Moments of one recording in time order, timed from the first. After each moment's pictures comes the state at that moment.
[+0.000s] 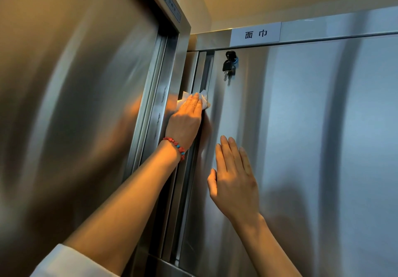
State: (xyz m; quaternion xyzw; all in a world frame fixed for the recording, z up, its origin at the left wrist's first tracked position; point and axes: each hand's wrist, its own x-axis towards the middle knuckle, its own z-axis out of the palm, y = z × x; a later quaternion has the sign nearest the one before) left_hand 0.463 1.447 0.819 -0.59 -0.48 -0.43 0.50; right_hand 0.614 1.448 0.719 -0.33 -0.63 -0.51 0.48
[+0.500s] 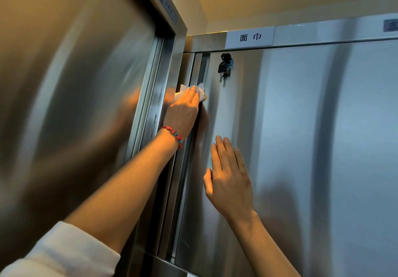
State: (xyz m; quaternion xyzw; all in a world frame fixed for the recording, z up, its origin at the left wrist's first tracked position) left_hand 0.464 1.443 0.842 -0.58 -0.49 -0.44 0.49; right_hand 0.615 1.446 0.720 -0.33 -0.64 -0.51 0.47
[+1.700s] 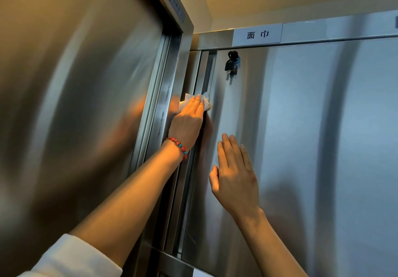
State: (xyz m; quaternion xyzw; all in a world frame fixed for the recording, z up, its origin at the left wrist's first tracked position) left_hand 0.461 1.447 0.814 -0.60 -0.49 -0.43 0.46; right_hand 0.613 1.445 0.719 -0.33 -0.65 -0.49 0.47
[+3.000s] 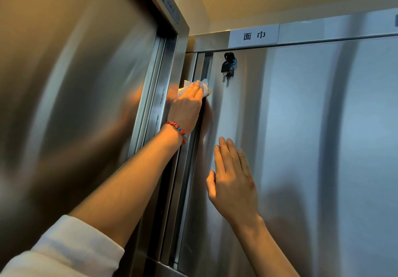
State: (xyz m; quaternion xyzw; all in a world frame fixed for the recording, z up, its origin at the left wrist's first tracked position) left_hand 0.462 1.450 0.856 -0.58 -0.48 -0.46 0.47; right_hand 0.614 1.448 0.719 -0.33 -0.64 -0.50 0.48
